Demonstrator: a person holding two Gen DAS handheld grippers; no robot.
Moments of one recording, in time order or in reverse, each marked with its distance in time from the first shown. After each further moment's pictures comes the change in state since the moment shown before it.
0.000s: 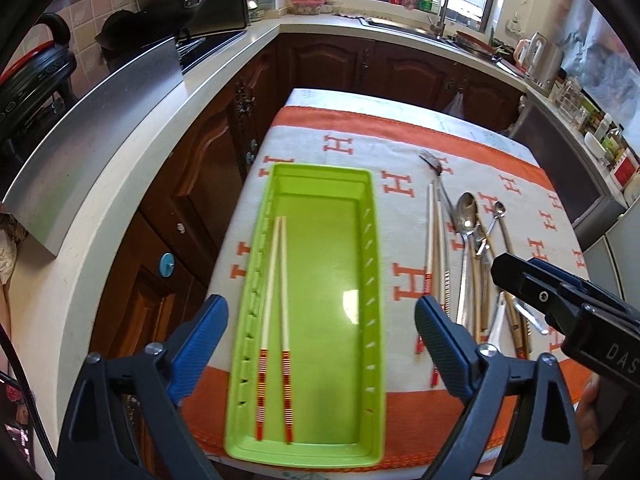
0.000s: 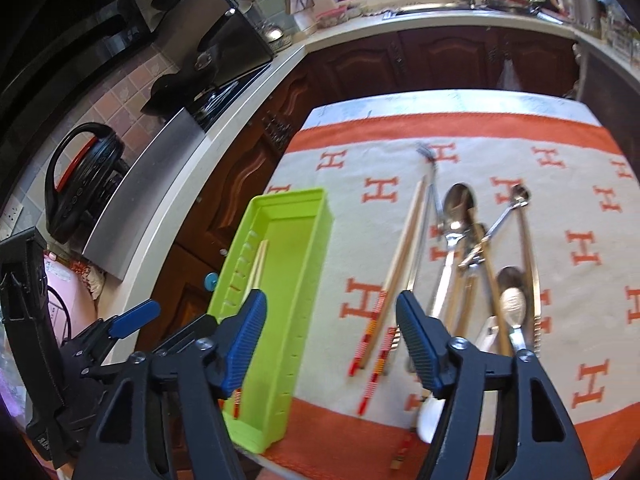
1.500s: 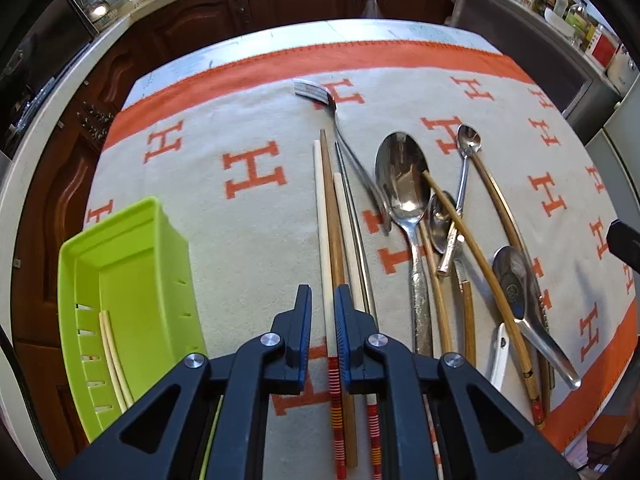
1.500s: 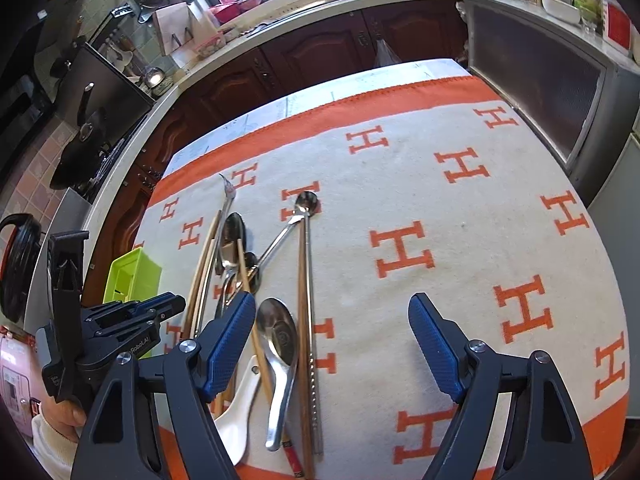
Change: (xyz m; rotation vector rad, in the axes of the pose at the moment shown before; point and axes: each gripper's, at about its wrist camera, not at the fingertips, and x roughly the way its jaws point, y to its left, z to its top) left arm 0.162 -0.140 0.047 0.360 0.235 -0.059; right arm -0.011 -0.225 0.005 0.254 -0.025 -0.207
